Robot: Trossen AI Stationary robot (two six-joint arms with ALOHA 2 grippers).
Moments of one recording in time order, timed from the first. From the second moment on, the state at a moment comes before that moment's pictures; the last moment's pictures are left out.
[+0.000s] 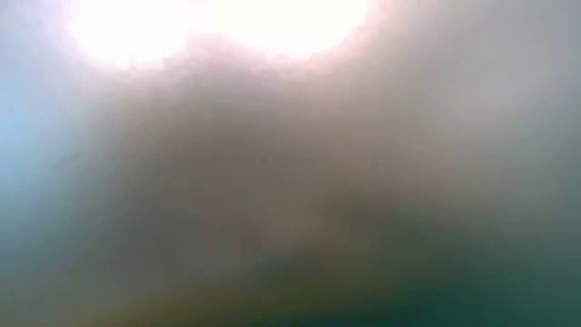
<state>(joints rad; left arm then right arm) 0.04 2.13 1.13 0.38 -0.16 -0.22 -0.18 1.43 0.83 -0.47 0.05 0.63</state>
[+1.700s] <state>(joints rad) 0.05 2.15 1.13 0.38 -0.17 -0.25 -0.28 1.35 0.66 -0.34 -0.25 0.82</state>
